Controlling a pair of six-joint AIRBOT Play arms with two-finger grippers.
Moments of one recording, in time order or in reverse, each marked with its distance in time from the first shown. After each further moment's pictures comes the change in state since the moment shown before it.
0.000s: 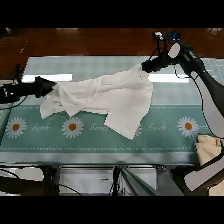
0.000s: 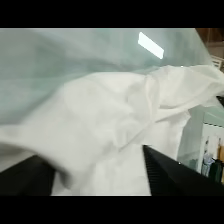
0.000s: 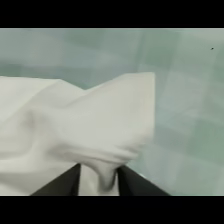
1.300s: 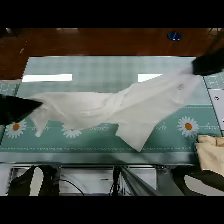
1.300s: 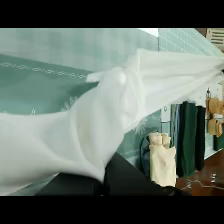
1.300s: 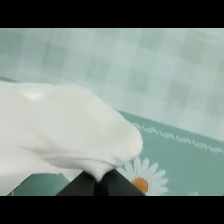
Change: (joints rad) left arm 0.041 1.072 -0.263 0.185 -0.419 -0.631; right arm -0.041 0.513 0.019 -0.288 0.730 0.040
